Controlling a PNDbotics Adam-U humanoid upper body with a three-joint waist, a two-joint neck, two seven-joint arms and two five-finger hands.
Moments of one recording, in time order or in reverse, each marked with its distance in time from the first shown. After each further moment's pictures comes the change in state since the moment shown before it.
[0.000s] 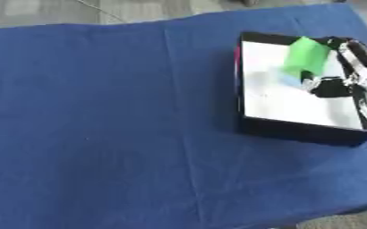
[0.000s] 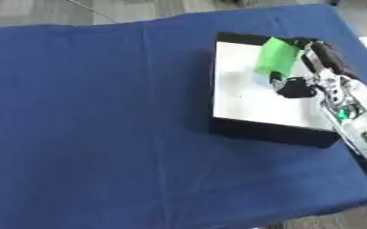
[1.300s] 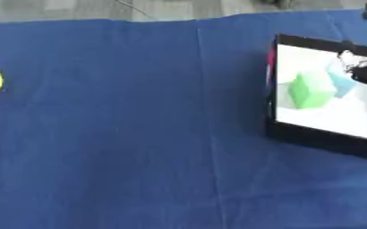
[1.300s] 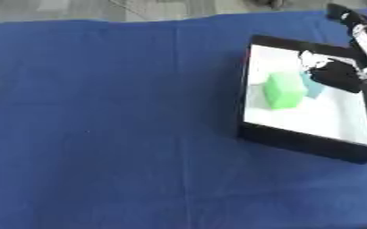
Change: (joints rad) left arm -0.079 0.122 0.048 0.147 0.001 0.054 -0.033; right arm -0.030 0.006 -0.028 -0.132 -0.365 -0.180 -0.228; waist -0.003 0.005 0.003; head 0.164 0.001
